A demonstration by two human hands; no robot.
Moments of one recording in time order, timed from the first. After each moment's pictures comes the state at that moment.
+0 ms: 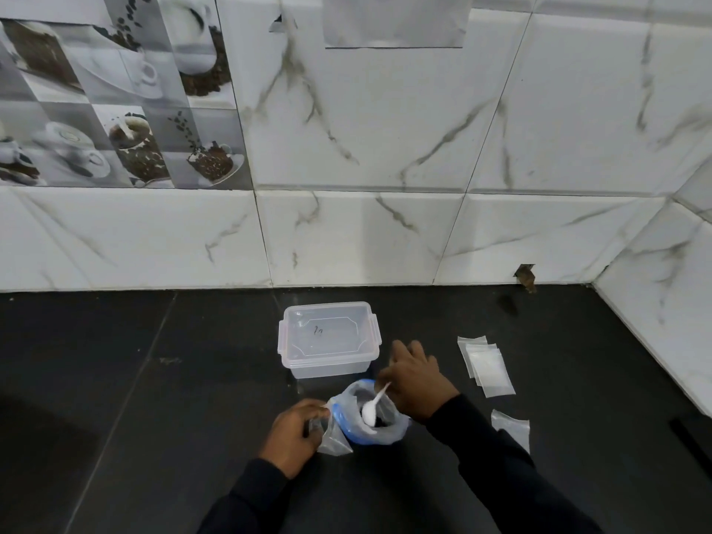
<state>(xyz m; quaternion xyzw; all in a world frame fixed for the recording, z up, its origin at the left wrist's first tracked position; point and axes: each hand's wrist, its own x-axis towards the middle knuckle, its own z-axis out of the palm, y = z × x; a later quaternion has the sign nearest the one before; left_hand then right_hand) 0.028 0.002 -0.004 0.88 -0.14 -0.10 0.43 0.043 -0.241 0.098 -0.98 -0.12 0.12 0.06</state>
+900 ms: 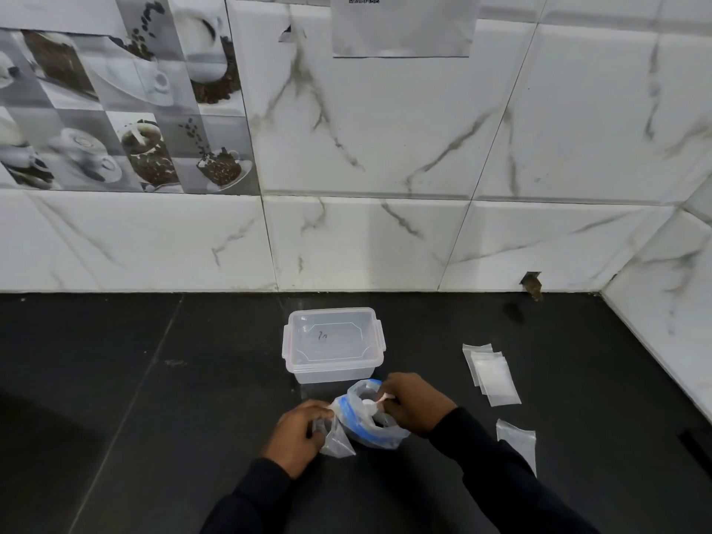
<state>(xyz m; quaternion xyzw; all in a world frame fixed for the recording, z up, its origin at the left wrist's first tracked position) 0.035 0.001 0.002 0.89 -0.14 -0.12 0.42 0.044 -0.240 0.083 -0.96 -0.10 0.18 0.21</state>
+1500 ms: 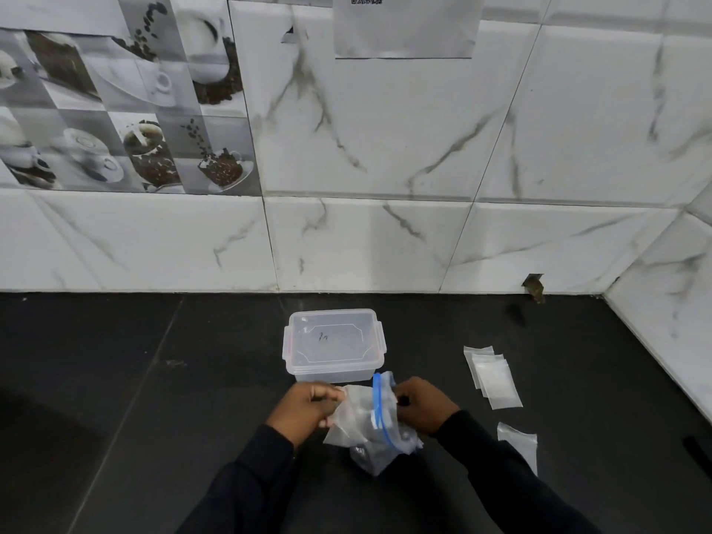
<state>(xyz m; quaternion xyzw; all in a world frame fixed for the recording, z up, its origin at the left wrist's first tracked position) 0.059 -0.019 0.044 0.74 0.02 -0.23 0.64 0.048 -0.262 0.058 -0.92 -0.04 0.21 0.33</state>
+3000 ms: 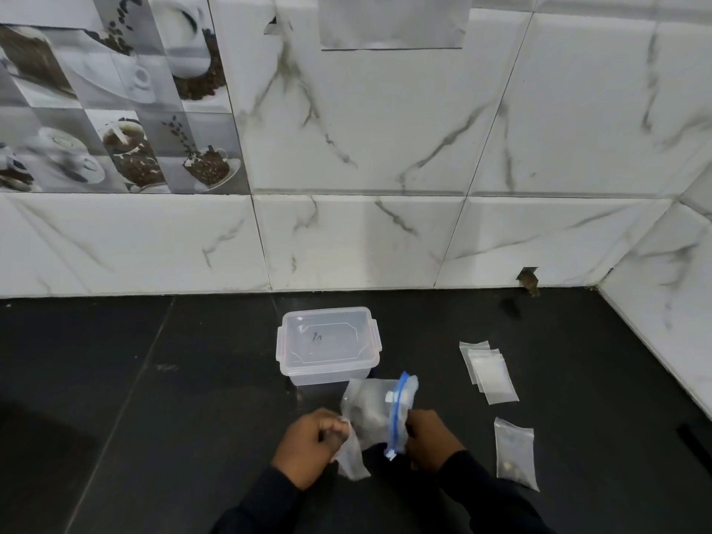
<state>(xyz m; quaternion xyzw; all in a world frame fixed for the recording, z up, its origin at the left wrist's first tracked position) 0.020 -0.027 0.024 0.83 -0.07 -0.19 0.53 0.007 -0.265 0.023 -0.90 0.10 0.24 0.34</state>
